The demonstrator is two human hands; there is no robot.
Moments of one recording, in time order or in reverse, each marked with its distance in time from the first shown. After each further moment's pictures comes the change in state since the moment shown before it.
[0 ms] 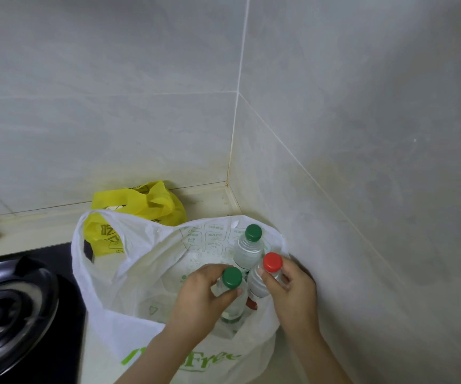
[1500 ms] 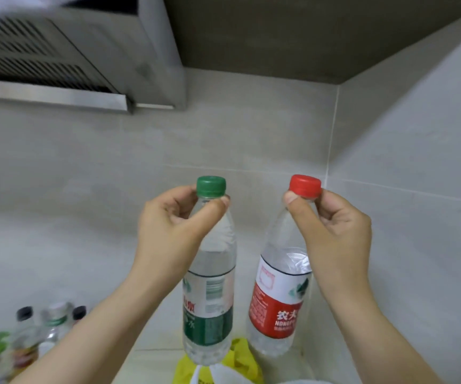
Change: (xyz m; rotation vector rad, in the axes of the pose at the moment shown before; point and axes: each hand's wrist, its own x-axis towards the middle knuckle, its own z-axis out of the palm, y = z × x) left_hand -0.046 0.249 -0.321 -0.361 0.717 0.538; right_hand -0.029 -0.412 0.000 0.680 0.061 -0.814
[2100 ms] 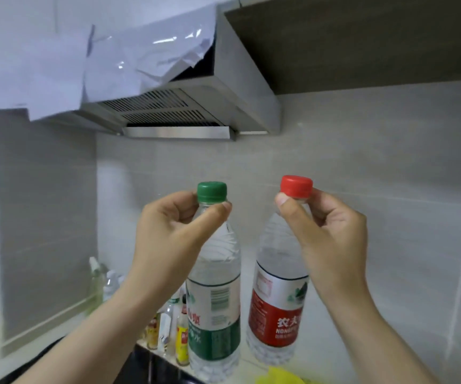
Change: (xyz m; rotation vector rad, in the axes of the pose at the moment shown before) left_hand -0.026 0.058 -0.021 0.426 0.357 0.092; right_hand 0.019 0.001 0.051 0.370 -0.371 0.000
